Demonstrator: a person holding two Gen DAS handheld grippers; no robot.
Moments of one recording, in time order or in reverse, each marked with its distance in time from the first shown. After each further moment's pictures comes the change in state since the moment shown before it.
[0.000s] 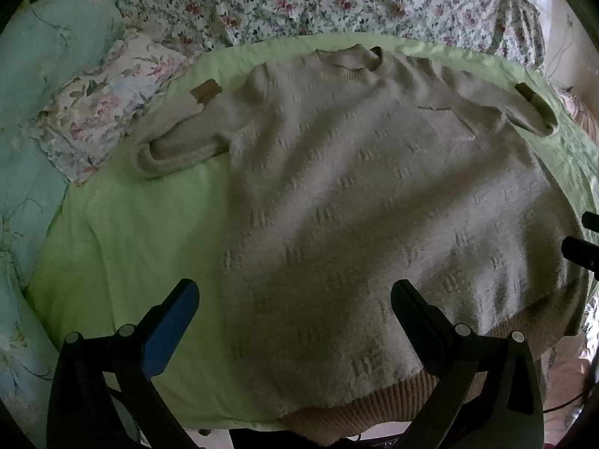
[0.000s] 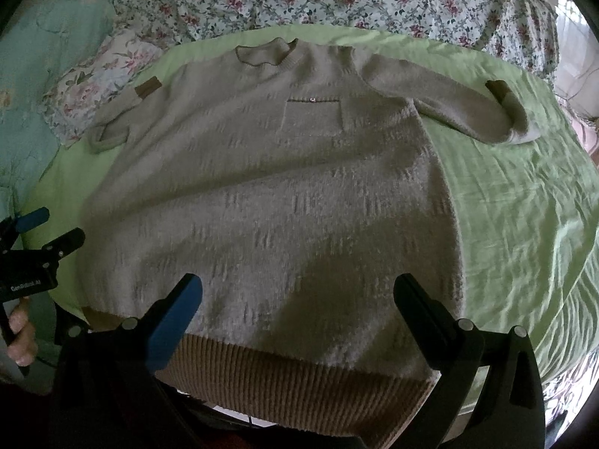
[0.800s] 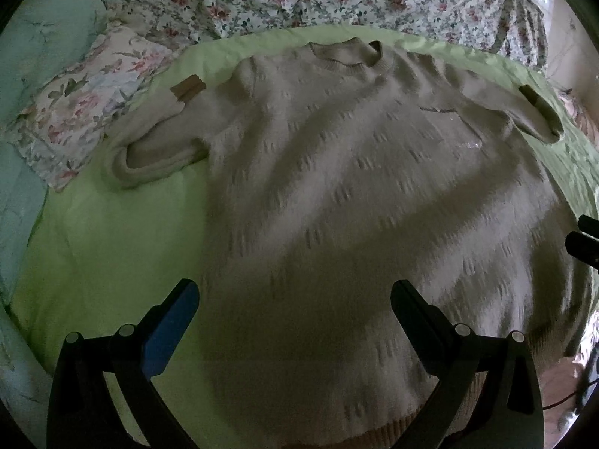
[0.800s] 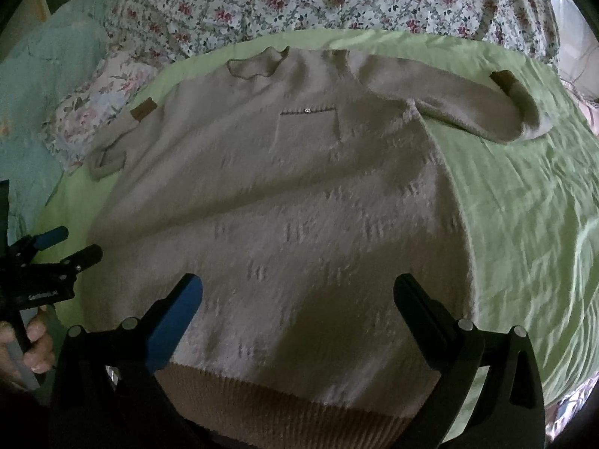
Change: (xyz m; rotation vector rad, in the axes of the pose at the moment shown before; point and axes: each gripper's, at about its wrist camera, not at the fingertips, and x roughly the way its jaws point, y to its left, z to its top) left arm 0.030 -0.003 0.031 0.016 -0.003 0.015; right arm 0.019 -0.022 0.018 0.059 -0.048 0.058
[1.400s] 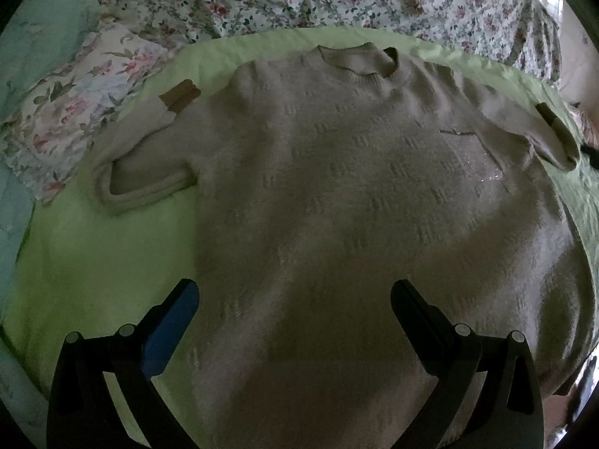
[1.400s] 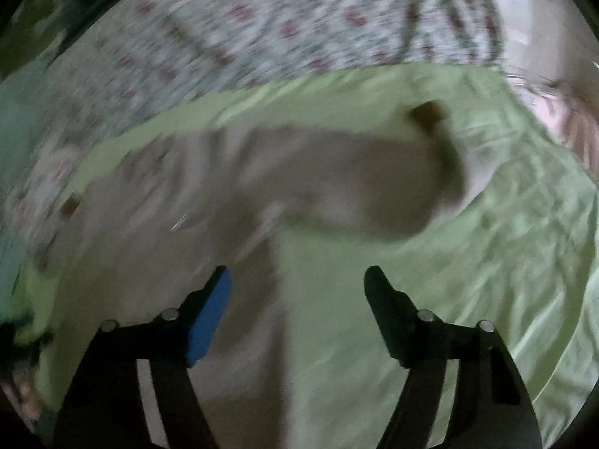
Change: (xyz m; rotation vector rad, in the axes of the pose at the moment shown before) left arm 0.034 0.003 0.043 -0.029 0.006 -0.007; right arm 0.007 -0.158 0.115 0.186 -0.140 -0.158
